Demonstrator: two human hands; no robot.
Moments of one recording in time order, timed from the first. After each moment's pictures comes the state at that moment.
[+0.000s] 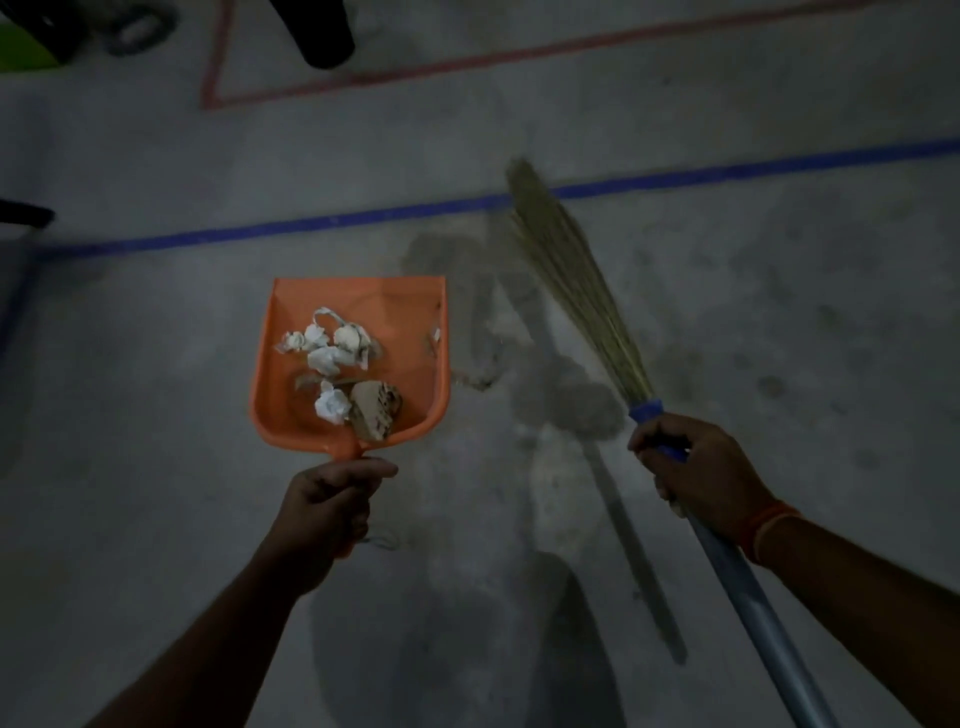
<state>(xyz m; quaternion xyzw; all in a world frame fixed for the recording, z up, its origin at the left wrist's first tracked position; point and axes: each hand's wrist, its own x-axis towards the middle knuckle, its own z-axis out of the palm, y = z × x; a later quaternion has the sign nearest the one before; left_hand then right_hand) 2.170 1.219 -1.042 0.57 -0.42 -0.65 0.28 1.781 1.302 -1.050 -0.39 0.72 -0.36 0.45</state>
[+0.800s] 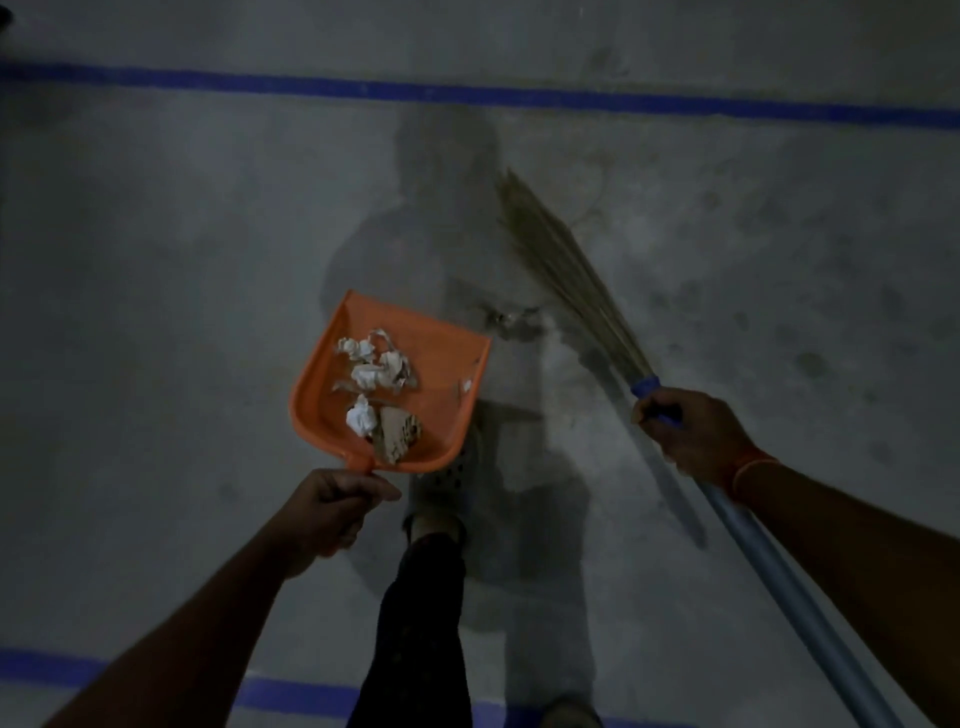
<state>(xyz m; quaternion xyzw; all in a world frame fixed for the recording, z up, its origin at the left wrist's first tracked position) 2.252 1.257 -1.109 0.62 -0.35 -0.69 0.11 1.809 1.255 -1.093 -0.48 0.75 -0.14 0.44</state>
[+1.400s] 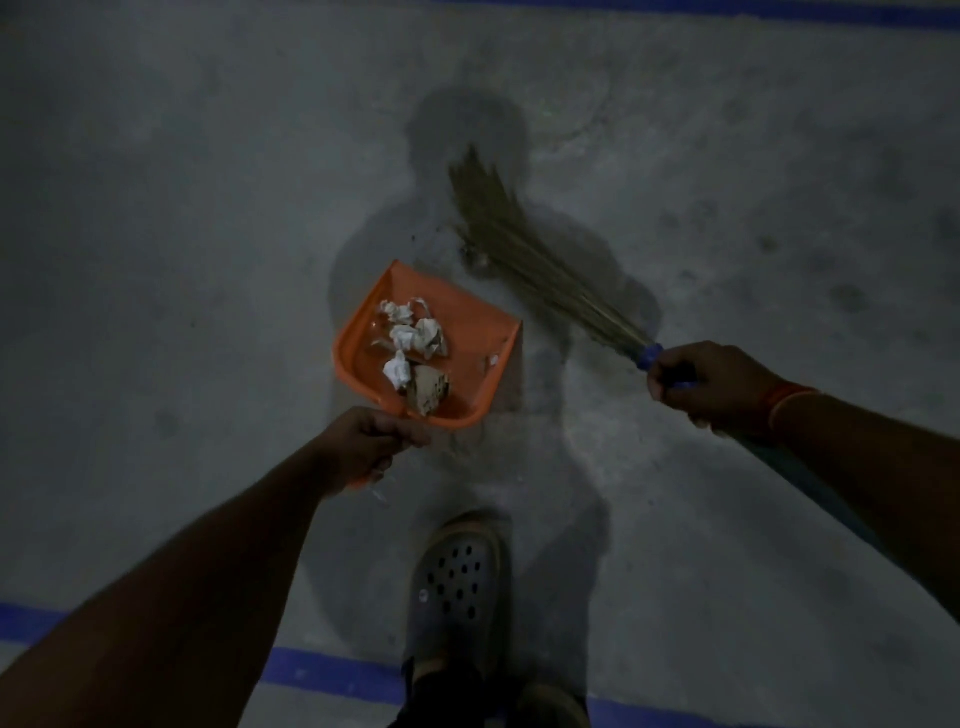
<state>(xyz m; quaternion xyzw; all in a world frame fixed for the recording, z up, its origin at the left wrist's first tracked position) 2.180 1.306 -1.232 0.63 -0.39 -0.67 0.03 1.762 1.305 -1.169 -0.56 0.69 0.01 0.47</state>
